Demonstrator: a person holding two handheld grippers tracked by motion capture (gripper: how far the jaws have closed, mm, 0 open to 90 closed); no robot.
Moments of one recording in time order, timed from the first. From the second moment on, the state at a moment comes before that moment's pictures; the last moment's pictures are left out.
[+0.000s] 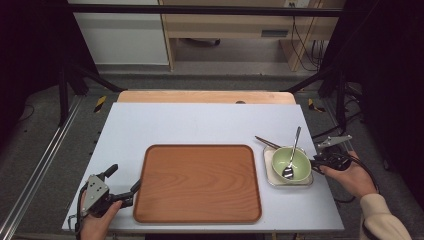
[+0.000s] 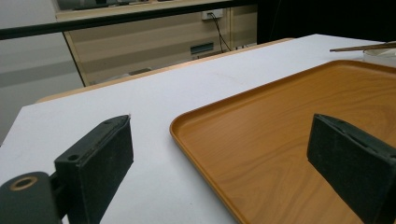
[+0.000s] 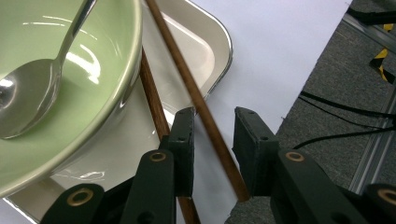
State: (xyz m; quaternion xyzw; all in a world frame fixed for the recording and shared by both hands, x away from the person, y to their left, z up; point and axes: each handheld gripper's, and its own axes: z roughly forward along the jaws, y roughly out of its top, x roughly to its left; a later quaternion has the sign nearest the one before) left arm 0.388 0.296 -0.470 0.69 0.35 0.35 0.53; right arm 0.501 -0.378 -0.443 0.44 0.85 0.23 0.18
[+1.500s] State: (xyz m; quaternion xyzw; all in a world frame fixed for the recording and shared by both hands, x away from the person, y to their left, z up) left arm 0.386 0.297 -0.469 0.69 0.35 0.35 0.53; right arm 0.499 -0.369 -0.390 0.47 0.80 0.23 0.30
